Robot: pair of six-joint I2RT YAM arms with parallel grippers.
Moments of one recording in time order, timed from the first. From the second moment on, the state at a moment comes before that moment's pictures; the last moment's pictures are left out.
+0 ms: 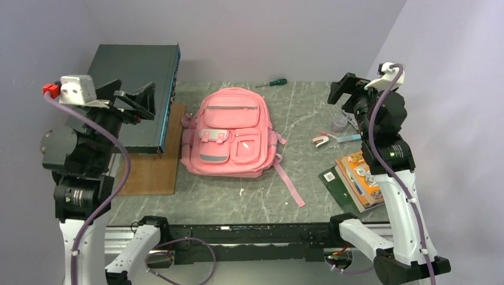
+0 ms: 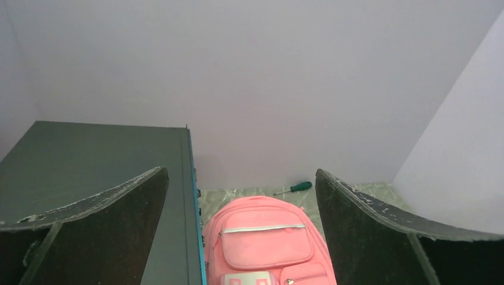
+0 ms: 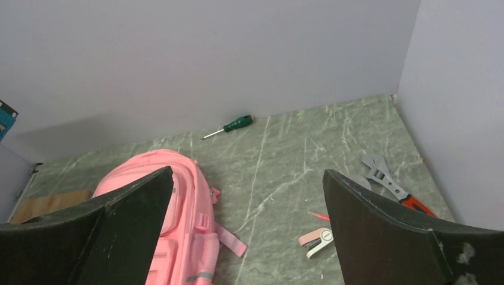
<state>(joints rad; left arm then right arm) -0.08 0.76 1.44 -0.37 0.08 -0.22 0.18 0.96 1.35 -0.42 0.22 0.25</state>
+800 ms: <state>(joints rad) -0.30 0.97 1.29 -0.33 0.40 -0.16 0.19 1.61 1.34 -0.23 -0.25 0.43</state>
